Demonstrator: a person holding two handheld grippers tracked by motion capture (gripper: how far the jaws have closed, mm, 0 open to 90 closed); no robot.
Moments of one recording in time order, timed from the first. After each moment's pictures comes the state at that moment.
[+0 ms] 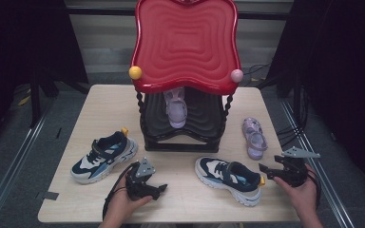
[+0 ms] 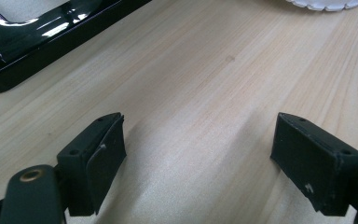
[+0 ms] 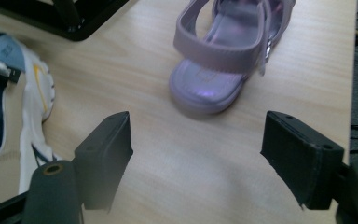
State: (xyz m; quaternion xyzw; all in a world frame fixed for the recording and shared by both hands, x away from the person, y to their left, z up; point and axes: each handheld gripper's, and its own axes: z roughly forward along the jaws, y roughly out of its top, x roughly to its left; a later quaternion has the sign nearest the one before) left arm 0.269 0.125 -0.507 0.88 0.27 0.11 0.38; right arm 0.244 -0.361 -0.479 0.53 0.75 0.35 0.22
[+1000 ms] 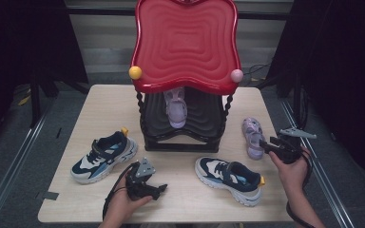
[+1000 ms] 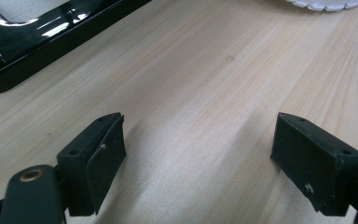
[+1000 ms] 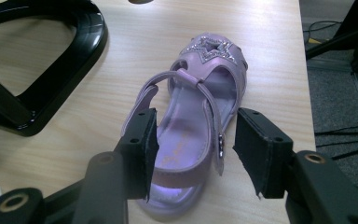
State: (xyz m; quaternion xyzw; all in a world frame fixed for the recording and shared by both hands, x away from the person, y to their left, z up) left arm 0.269 0.124 -0.507 0.88 0.28 0.11 0.38; right arm 0.297 -0.356 -0.461 0.58 0.68 0.36 0.26
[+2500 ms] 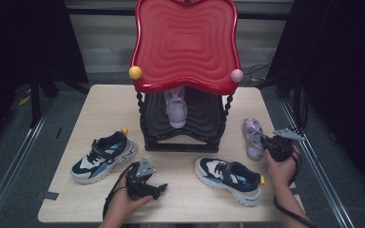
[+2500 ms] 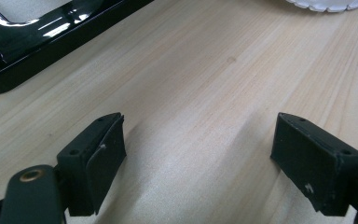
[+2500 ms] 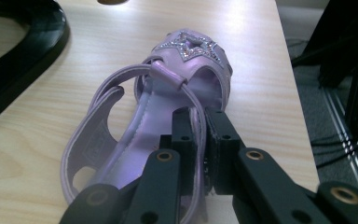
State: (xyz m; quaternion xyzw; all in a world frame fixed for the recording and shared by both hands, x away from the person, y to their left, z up) left arm 0.270 0.124 -0.507 0.88 0.28 0.11 0.38; right arm 0.317 -0.352 -0.495 0.58 0.66 0.35 0.32
